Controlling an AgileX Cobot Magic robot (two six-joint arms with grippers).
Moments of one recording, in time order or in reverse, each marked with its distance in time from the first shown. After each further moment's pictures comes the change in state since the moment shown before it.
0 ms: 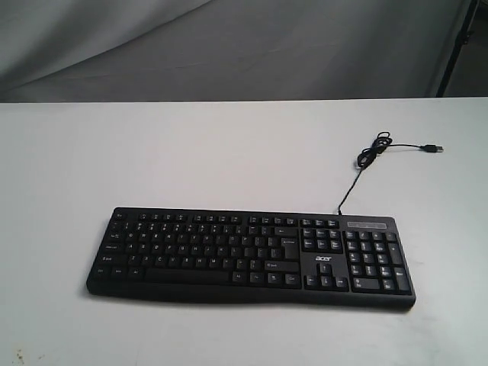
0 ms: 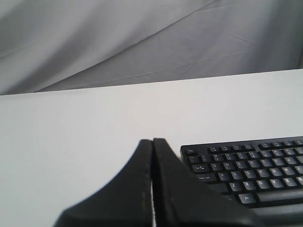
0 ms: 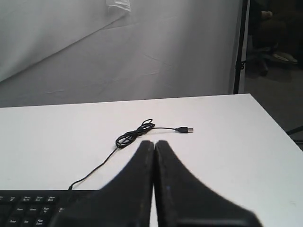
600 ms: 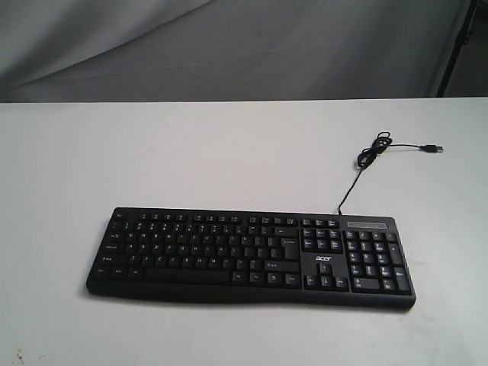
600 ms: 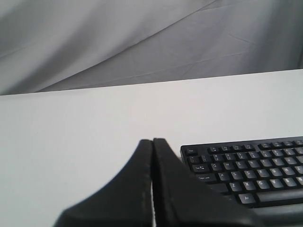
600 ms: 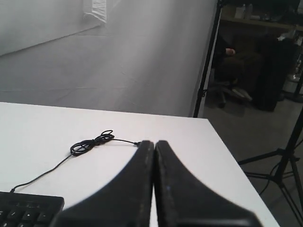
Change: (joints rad) left arm 0.000 0.000 0.000 0.000 0.000 0.000; right arm -0.071 -0.113 0.068 -0.337 -0.057 0.139
